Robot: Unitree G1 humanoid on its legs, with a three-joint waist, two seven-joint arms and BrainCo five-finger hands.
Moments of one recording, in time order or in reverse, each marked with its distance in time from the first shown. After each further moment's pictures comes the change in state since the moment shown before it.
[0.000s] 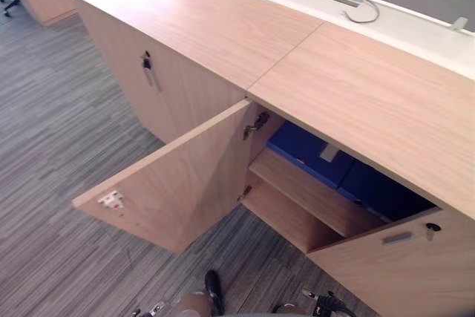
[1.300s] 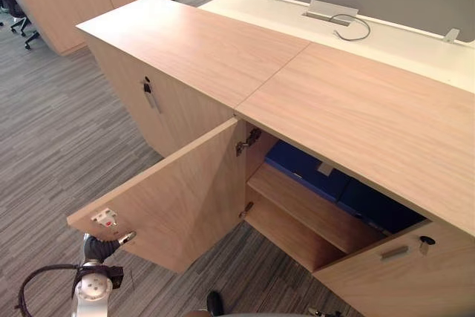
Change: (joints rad) left arm 0.073 0.186 -0.136 -0.766 0.289 0.027 0.016; right arm 0.081 -0.010 -0.001 -0.009 -0.038 0.029 0.023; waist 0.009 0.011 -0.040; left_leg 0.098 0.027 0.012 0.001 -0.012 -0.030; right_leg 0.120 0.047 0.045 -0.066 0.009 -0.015
